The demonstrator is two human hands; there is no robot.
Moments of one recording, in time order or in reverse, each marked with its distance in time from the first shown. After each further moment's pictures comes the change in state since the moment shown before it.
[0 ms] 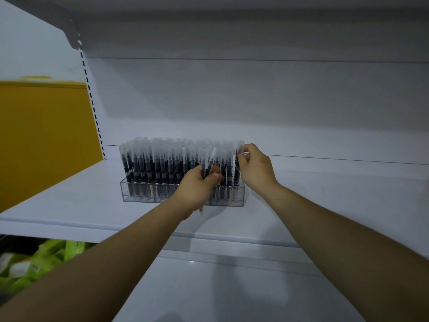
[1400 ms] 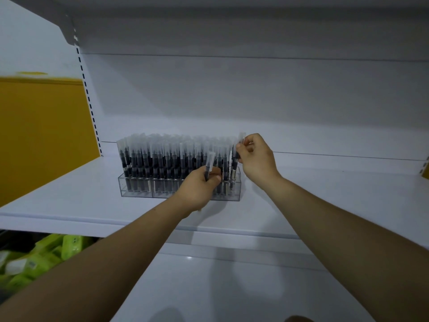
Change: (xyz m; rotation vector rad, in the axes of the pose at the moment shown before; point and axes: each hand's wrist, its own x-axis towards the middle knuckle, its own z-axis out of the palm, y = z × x) left_hand -0.006 -0.007 0.005 0.160 -0.052 0.041; right_hand -0.010 -0.016 -0.016 0.256 0.051 0.052
